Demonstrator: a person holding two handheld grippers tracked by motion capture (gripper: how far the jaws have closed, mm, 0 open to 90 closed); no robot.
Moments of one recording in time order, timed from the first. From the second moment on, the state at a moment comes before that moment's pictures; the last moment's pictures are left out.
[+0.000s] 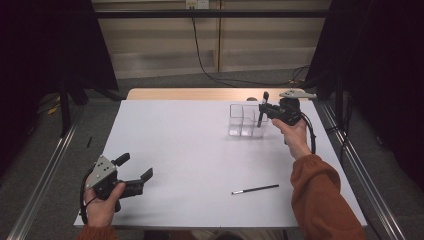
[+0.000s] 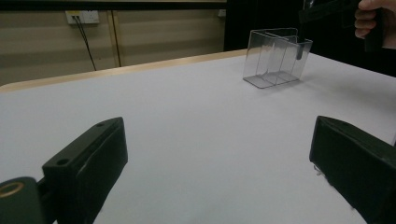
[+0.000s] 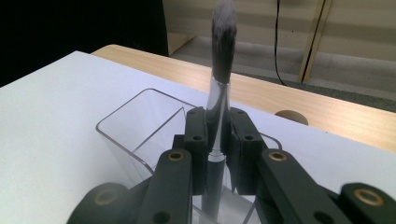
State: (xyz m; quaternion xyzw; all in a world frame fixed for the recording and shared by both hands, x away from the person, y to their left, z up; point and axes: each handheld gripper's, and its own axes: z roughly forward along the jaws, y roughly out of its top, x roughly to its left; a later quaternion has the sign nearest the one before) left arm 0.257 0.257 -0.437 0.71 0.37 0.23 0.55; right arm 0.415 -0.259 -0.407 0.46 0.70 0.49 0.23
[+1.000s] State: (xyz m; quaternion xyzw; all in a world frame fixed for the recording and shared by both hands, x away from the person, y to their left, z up) left arm 0.257 0.258 -0.436 0.71 0.37 0.24 0.55; right arm 0.411 -0.260 -0.415 0.46 0.70 0.49 0.22
